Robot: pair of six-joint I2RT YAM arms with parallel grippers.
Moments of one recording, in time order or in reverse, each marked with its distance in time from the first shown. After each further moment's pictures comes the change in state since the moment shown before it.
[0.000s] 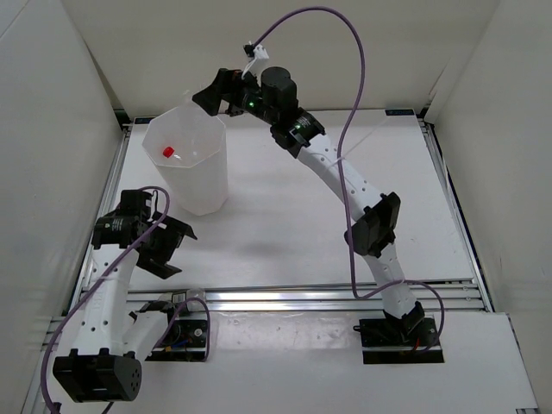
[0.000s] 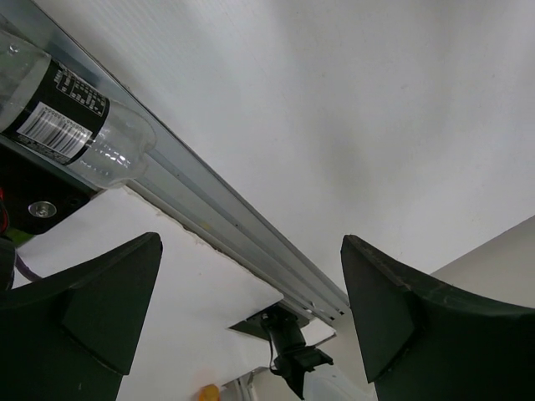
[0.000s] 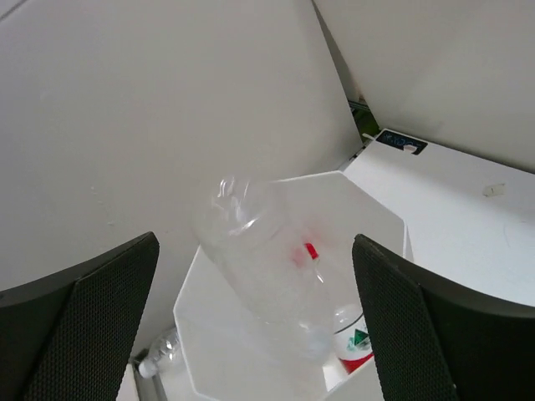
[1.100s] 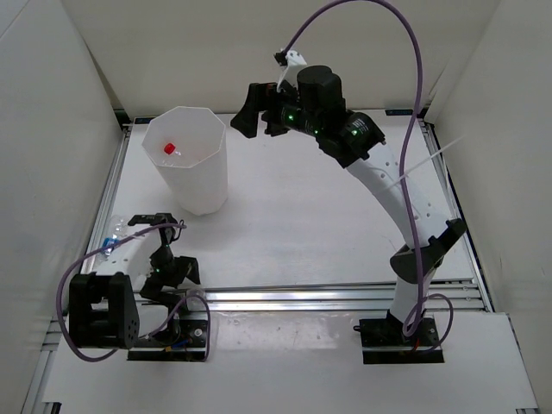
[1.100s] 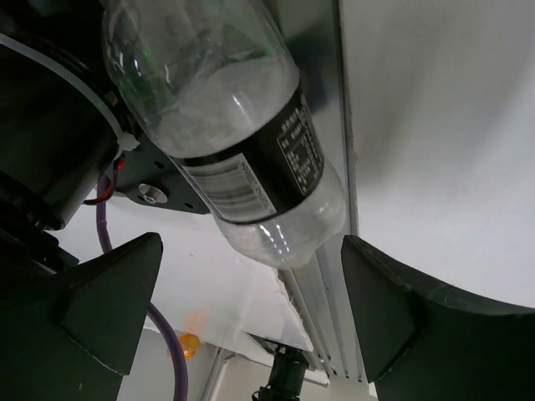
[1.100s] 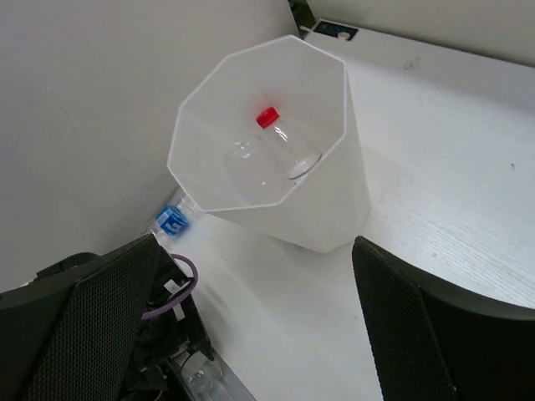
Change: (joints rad) left arm -0.048 0.314 -0.312 -0.006 -0.079 -0.249; right arm 0.016 -0.442 -0.278 -0.466 0.093 -0.143
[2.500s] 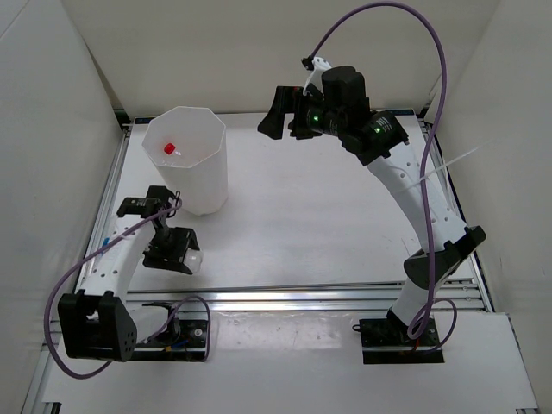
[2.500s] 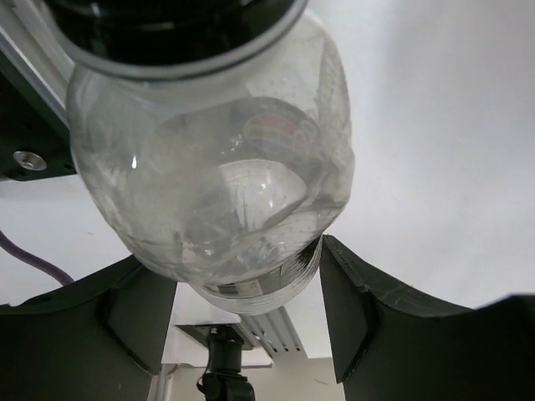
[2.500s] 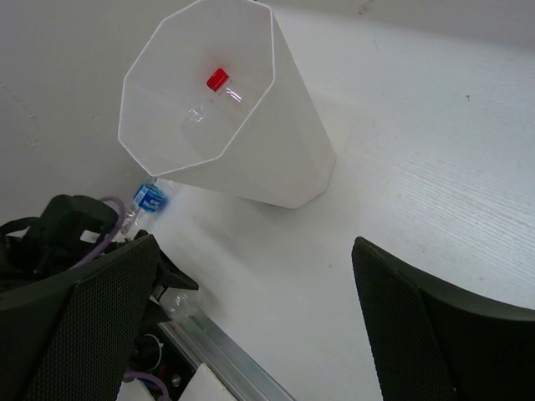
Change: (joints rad) left arm -0.047 -0.049 0.240 0.011 -0.004 -0.111; right arm -0.114 -0.098 -0.124 -0.109 -0.050 0.027
